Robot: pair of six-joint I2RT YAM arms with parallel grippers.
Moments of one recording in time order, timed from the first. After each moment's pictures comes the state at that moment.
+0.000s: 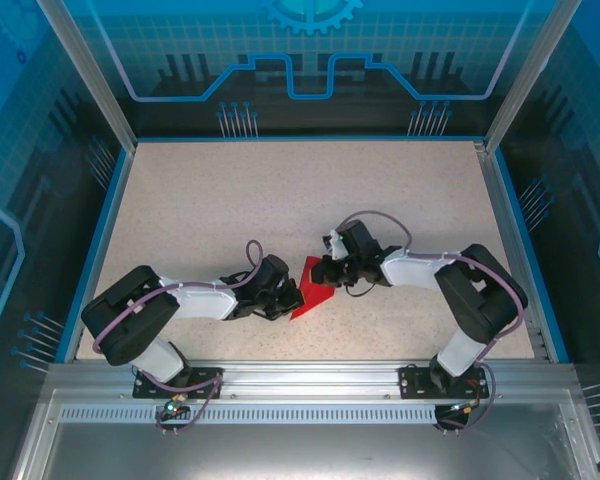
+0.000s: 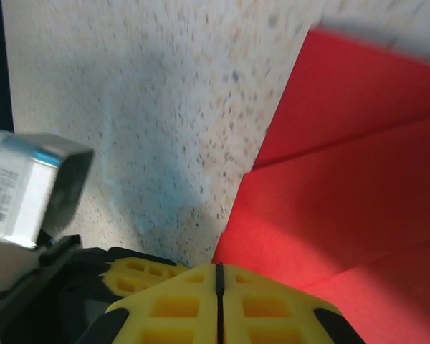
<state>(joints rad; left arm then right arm) -0.77 1.55 0.54 0.10 0.23 -1.21 0.63 1.69 0.76 0.01 -0.53 0.74</state>
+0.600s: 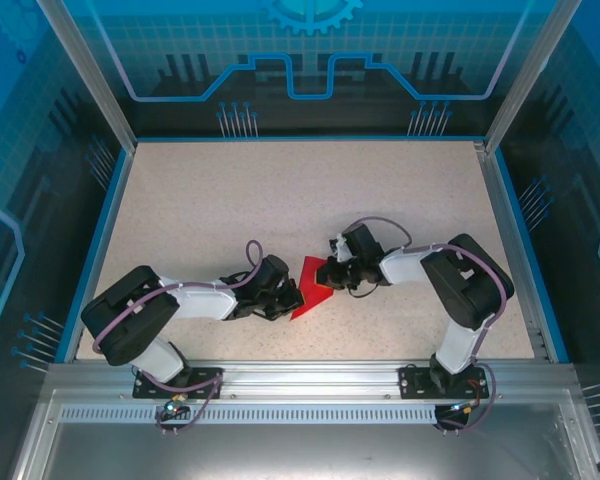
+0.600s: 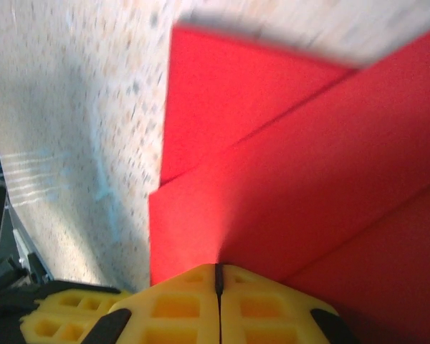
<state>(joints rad) -0.77 1.56 0.54 0.10 0.23 -1.21 0.54 1.78 0.75 0.07 -0.55 0.76</state>
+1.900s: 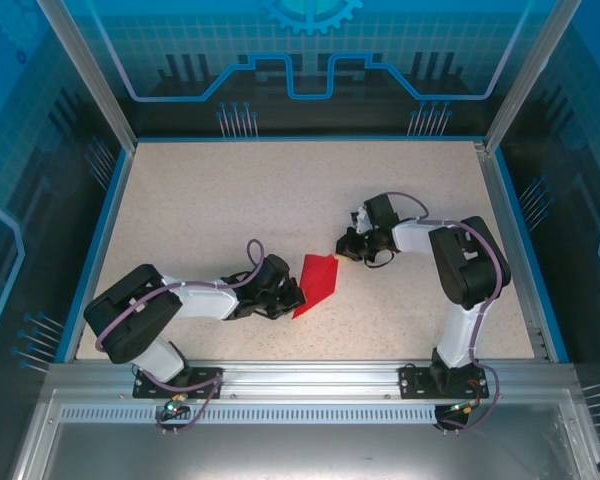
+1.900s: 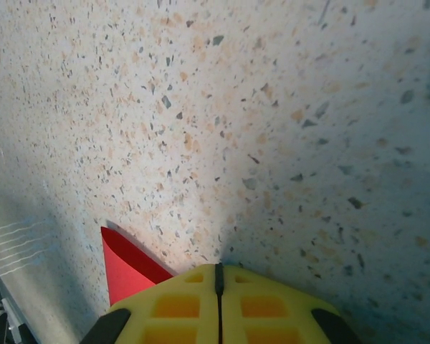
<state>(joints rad) -0.77 1.57 0.54 0.14 0.22 -1.21 0.33 1.89 0.98 -0.17 -0.55 0.61</state>
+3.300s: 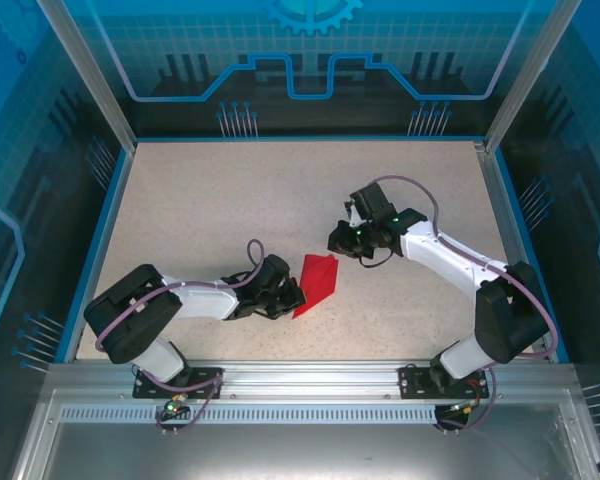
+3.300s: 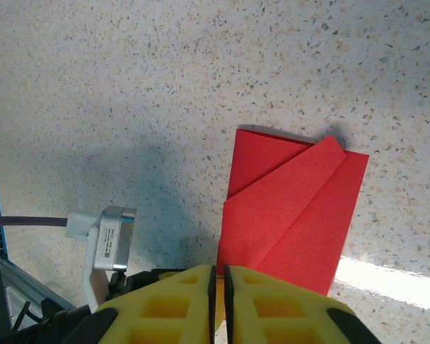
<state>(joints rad) -0.77 1.57 0.54 0.13 0.22 -1.21 0.53 1.52 1.09 -0.57 -0.33 0.74</state>
